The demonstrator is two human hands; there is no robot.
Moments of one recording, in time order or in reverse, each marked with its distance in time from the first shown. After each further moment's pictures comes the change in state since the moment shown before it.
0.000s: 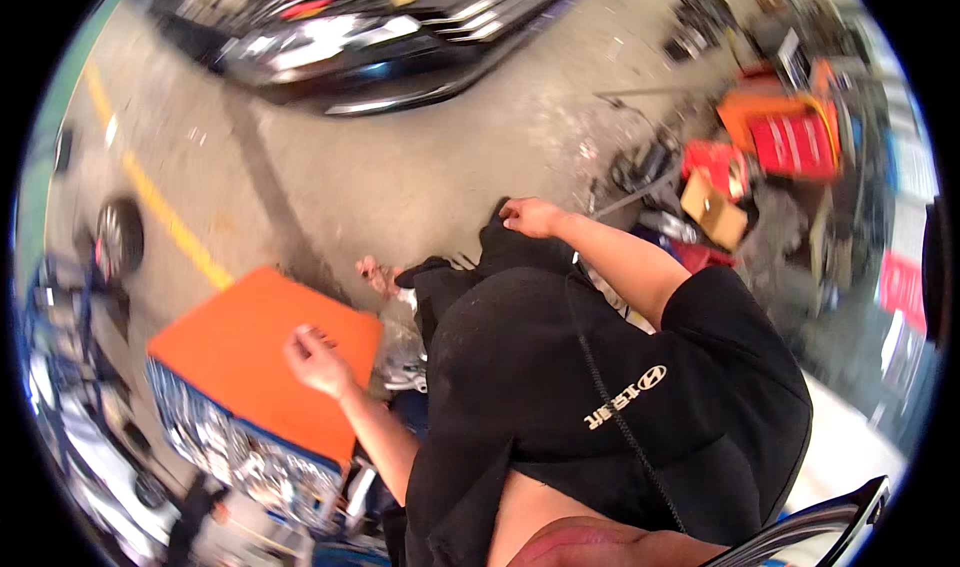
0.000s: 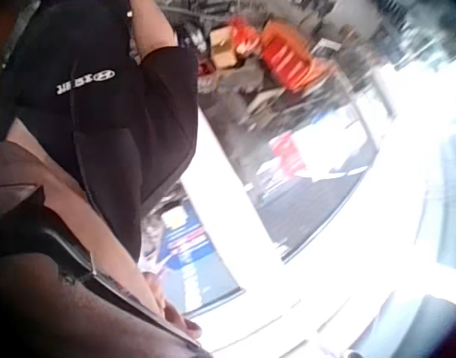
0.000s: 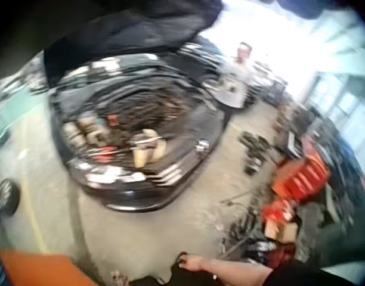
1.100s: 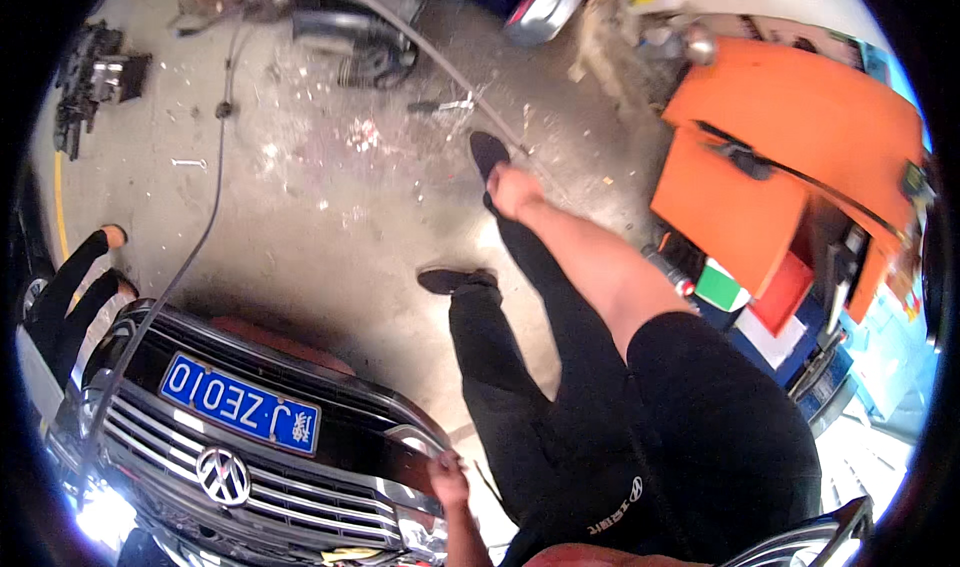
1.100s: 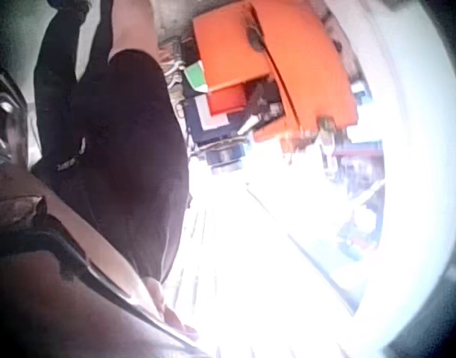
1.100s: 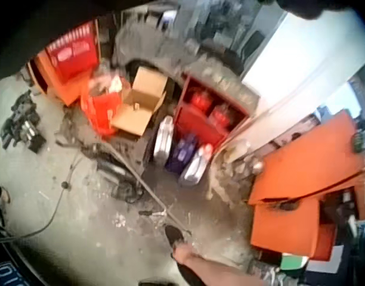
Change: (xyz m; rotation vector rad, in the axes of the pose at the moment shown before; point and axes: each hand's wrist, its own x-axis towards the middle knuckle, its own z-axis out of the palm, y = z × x) left_hand 0.001 0.057 0.597 1.444 -1.487 0.301; right_hand 0.112 0.499 0.199 1.416 0.837 1.261
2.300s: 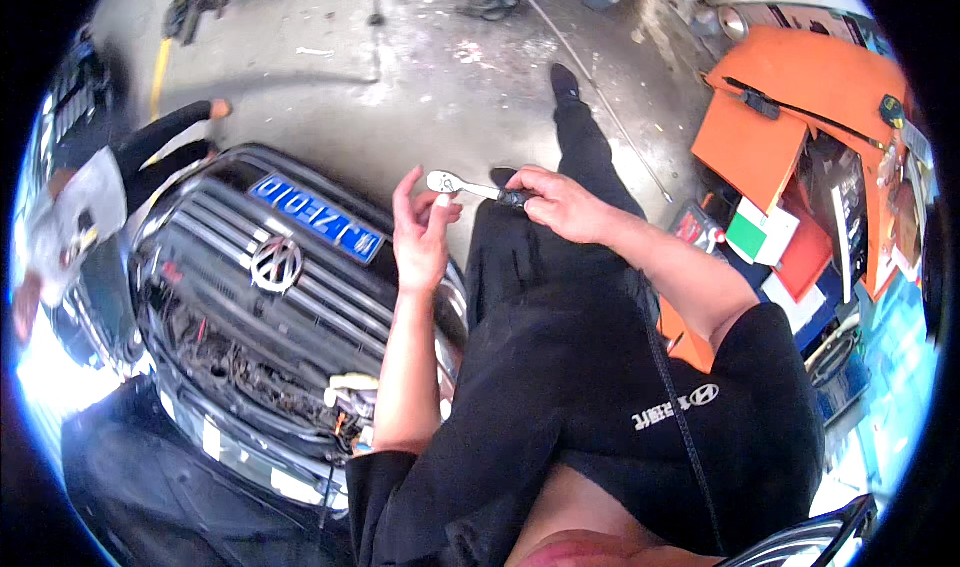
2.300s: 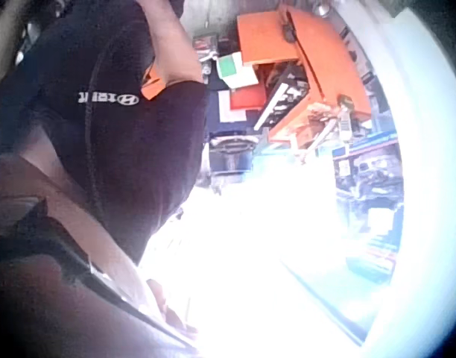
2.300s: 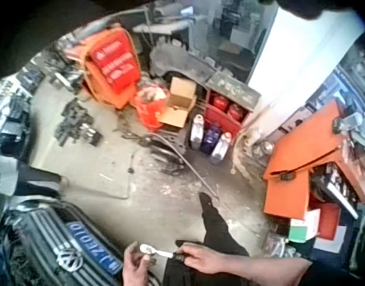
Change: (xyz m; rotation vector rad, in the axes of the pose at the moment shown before) left_hand -0.141 0.350 -0.014 -0.115 -0.224 0.835; right_hand -0.420 -0.138 -0.179 0.717 -0.390 -0.640
